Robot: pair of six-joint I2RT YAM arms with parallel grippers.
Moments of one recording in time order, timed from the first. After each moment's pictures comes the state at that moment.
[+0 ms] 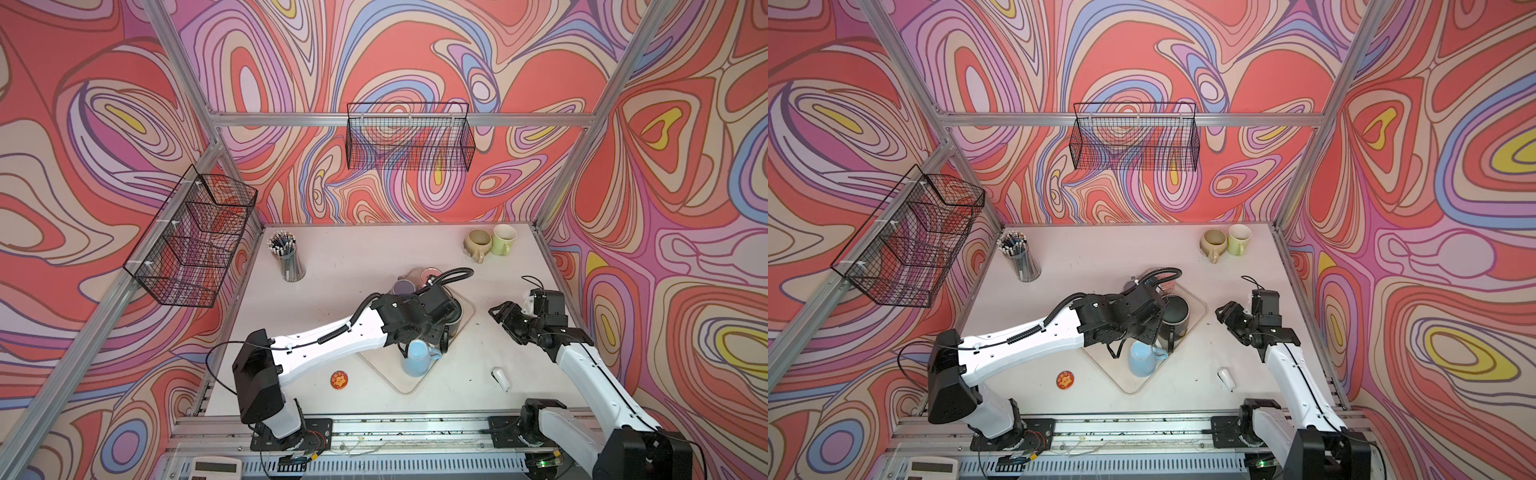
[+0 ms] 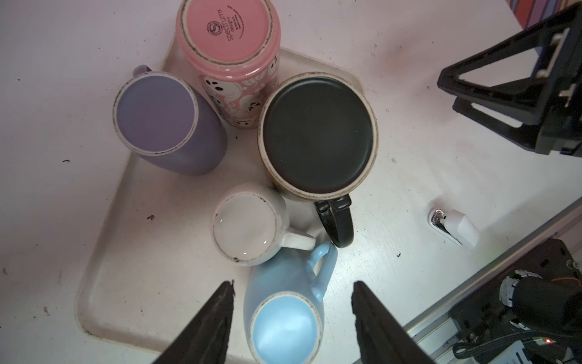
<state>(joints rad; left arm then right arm) -1.11 1.65 1.48 -0.84 -0.27 -0.62 -0.08 1.00 0.57 -0.43 -0.35 0.71</state>
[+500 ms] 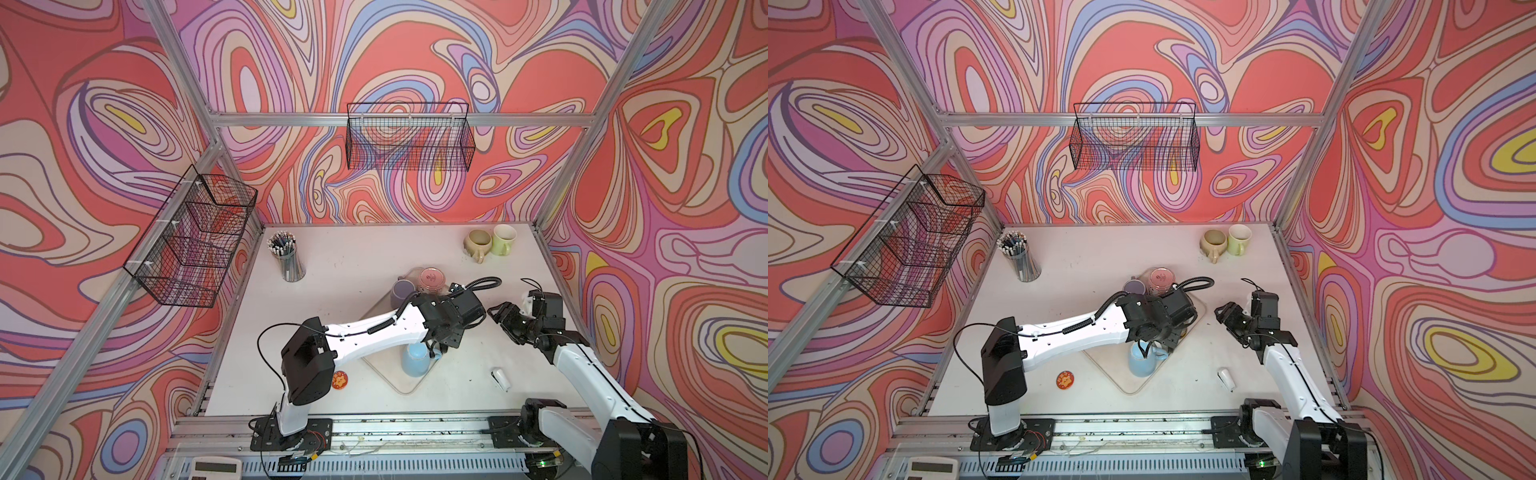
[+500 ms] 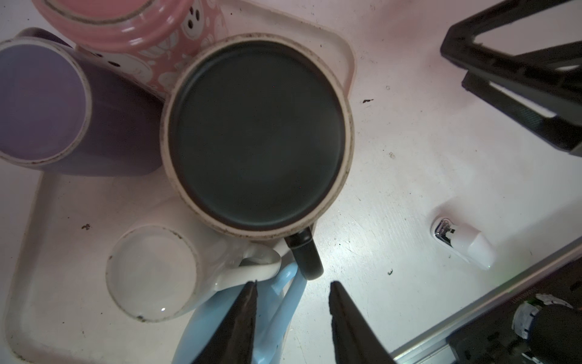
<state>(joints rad) -1.15 1.93 1.70 -0.92 -0.25 -0.68 -0.09 1.03 0.51 -0.33 -0.36 0.71</state>
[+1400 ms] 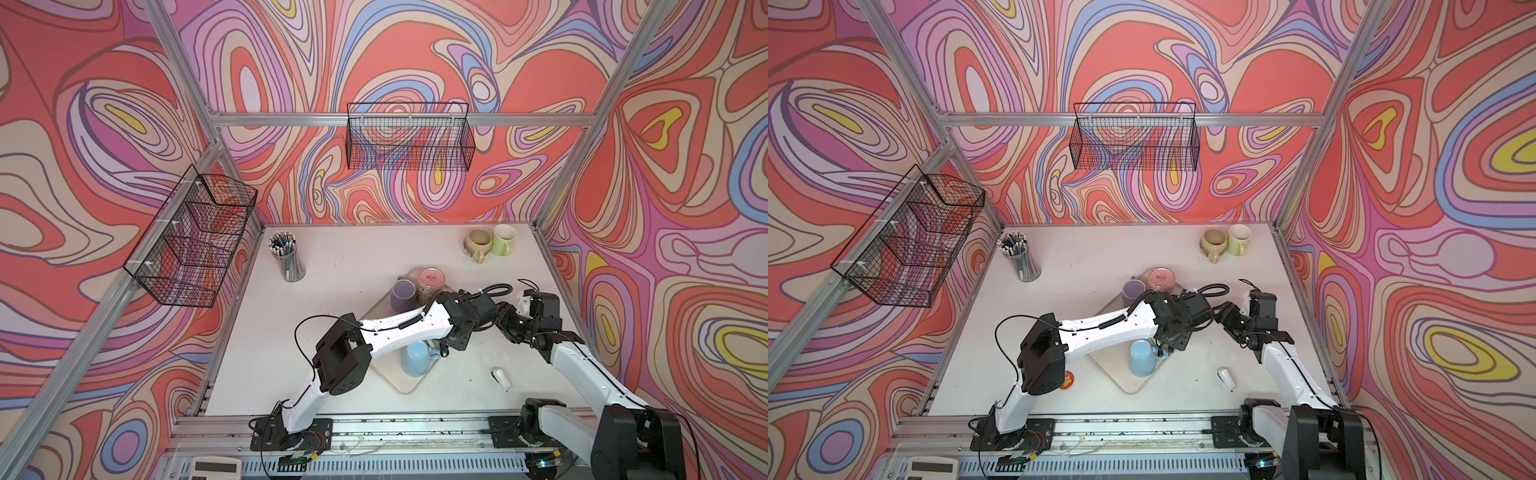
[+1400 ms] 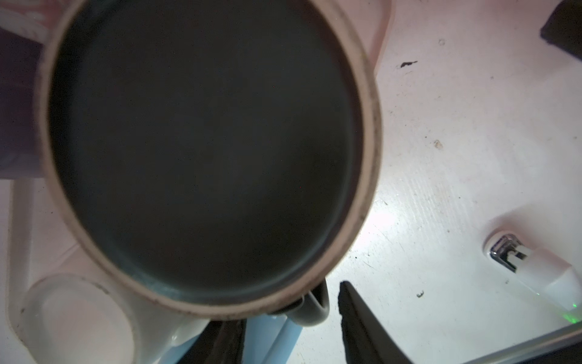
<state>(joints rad) -1.15 2.16 1.93 -1.11 -0.25 -0.69 -0.09 1.08 0.48 -0.23 -0.43 0.71</state>
